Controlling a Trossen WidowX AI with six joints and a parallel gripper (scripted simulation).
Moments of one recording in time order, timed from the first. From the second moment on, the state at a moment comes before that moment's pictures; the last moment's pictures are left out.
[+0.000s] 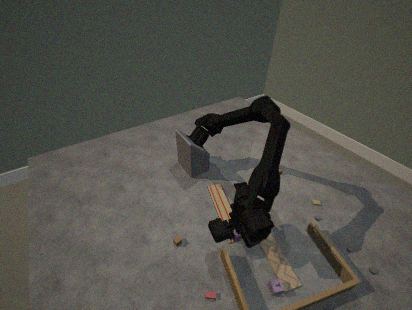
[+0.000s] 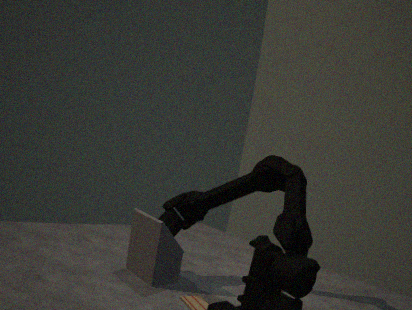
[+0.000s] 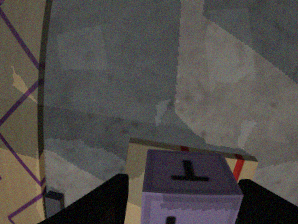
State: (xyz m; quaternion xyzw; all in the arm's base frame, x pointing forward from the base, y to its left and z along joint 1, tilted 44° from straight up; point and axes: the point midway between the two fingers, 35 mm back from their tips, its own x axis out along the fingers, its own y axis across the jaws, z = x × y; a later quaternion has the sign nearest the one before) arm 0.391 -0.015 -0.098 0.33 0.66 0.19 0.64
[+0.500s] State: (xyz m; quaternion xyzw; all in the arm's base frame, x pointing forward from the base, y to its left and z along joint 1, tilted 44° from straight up) arm 0.386 -0.019 -0.090 0.33 0.66 0.19 0.65
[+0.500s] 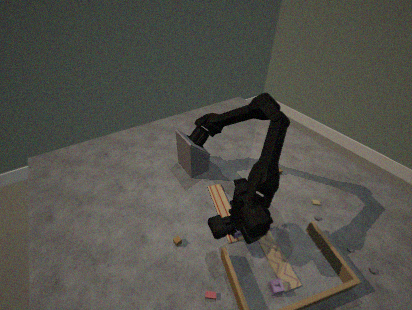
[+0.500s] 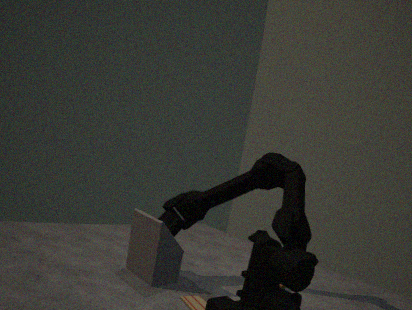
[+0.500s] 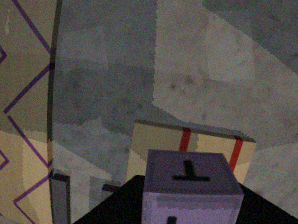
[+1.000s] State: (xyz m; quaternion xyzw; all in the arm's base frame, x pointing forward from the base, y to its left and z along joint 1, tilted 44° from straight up) arm 0.335 -0.037 -0.060 0.34 0.66 0.19 0.64
